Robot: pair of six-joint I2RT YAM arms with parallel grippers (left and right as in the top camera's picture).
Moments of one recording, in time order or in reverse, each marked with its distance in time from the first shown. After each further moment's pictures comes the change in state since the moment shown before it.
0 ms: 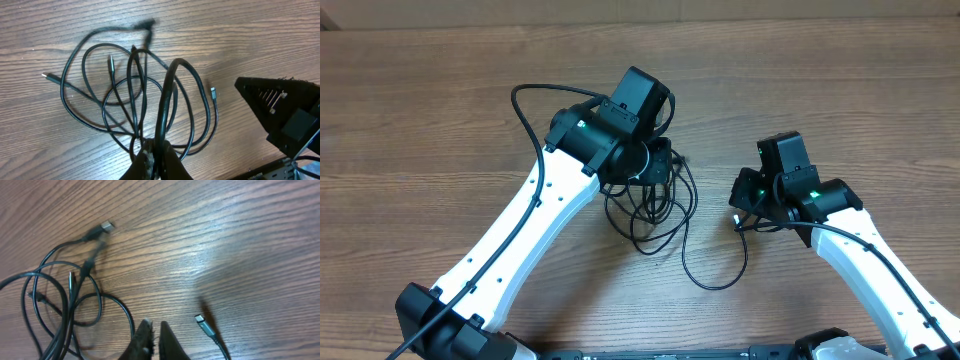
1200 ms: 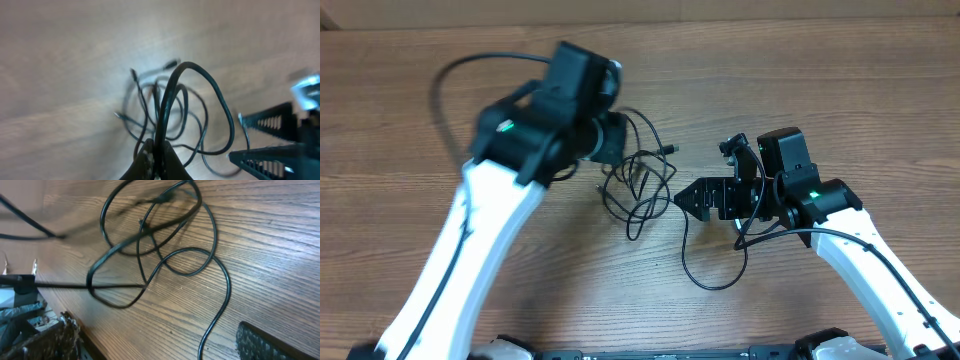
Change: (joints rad) left arm 0.156 -0.153 0.118 -0.053 -0.116 0.263; right arm 0.000 0.000 0.000 0.080 -0.525 -0.351
